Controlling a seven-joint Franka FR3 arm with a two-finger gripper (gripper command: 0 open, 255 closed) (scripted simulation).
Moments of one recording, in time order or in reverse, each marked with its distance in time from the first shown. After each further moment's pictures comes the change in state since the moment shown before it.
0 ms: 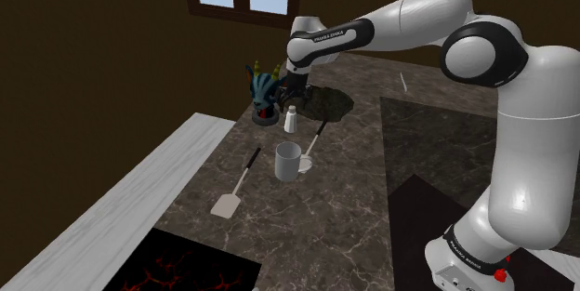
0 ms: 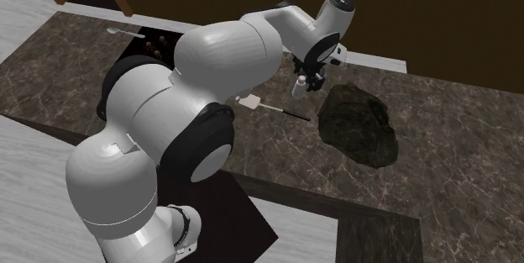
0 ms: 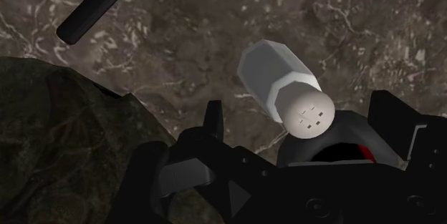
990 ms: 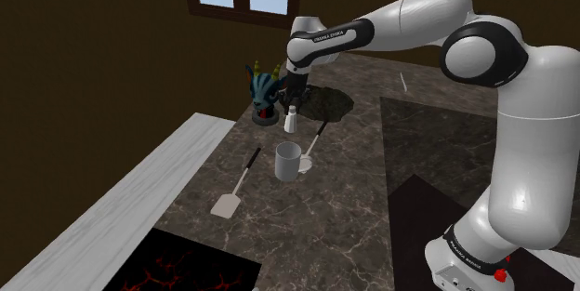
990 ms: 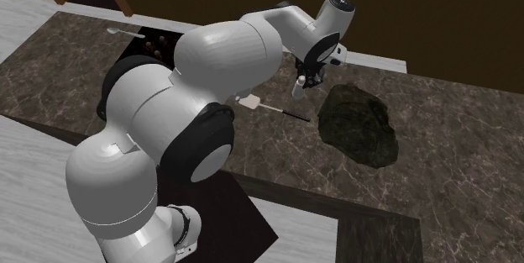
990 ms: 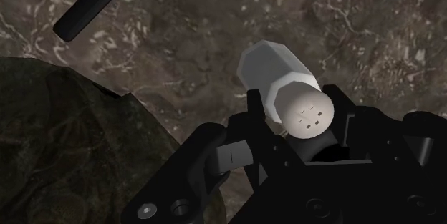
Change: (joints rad) arm 0.000 0.000 0.000 -0.001 0.000 0.001 0.000
